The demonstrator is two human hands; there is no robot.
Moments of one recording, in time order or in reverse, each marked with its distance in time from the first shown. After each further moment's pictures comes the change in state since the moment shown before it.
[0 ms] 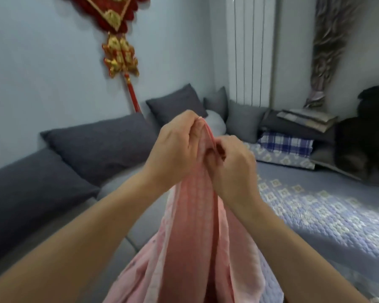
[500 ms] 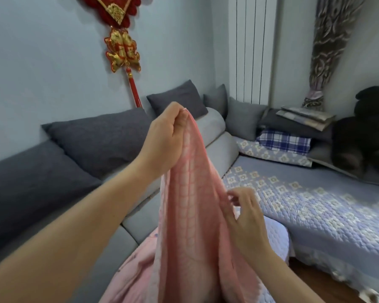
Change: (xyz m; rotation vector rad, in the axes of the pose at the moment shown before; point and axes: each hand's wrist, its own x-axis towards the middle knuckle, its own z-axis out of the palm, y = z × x) left_hand -0.009 -0.019 -0.026 -0.125 -0.001 -0.202; right_hand -0.121 0.055 0.005 -0.021 -0.122 0.145
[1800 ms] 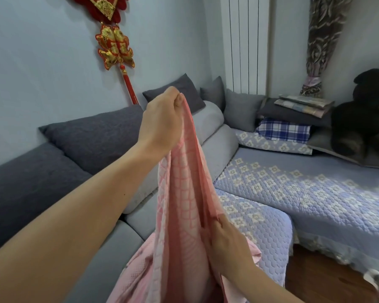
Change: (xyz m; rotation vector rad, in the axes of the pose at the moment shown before) left_hand 0.029 -0.017 0.009 0.299 0.064 -0.002; right_hand -0.068 0.025 0.063 -0.473 -0.274 0.002
